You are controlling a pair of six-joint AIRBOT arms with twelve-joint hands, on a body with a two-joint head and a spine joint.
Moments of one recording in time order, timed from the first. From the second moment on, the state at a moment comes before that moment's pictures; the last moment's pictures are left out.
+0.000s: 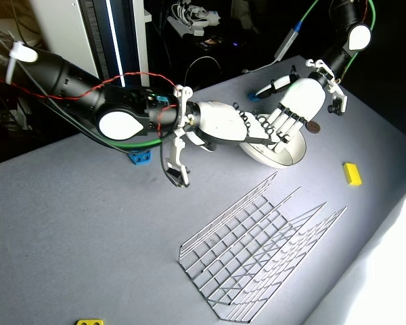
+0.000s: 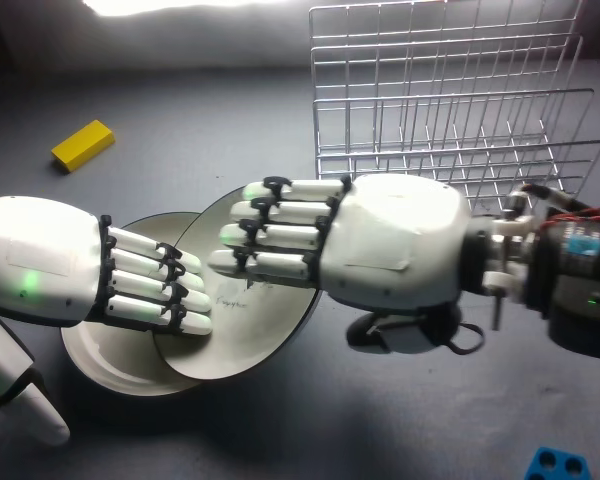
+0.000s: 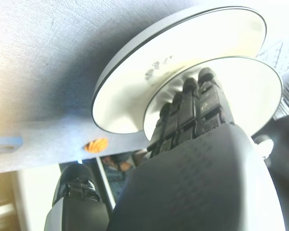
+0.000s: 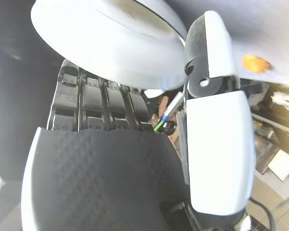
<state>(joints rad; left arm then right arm) 0.61 -1.08 1.61 1.63 -1.05 -0.08 -0.51 -1.27 1.08 -0.30 0.50 -1.08</state>
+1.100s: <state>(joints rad) 0.61 -1.08 1.61 1.63 -1.05 -0.08 -0.48 -1.39 1.18 -0.25 0.52 -1.08</state>
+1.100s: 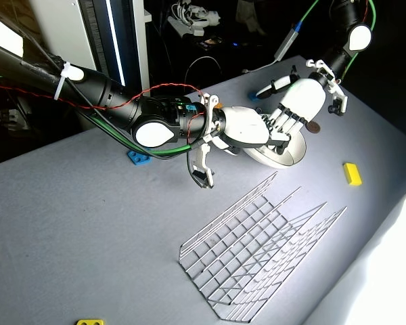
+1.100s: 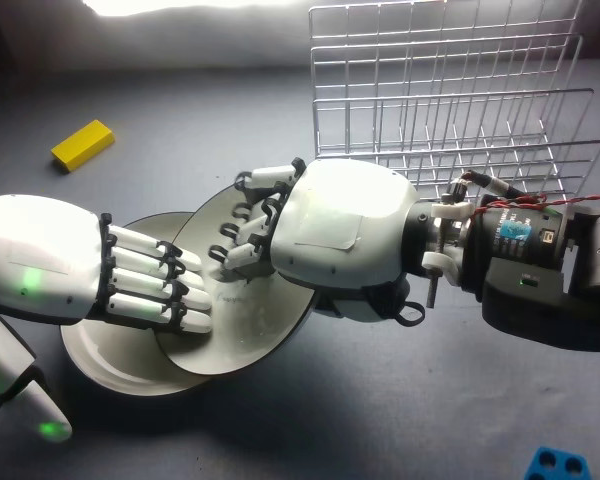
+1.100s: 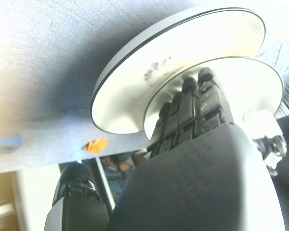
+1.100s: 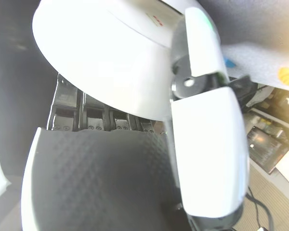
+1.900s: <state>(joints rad) 0.58 -1.03 1.58 1.57 -1.05 -0.08 -0.47 -1.39 1.16 -0.25 0.58 -1.08</state>
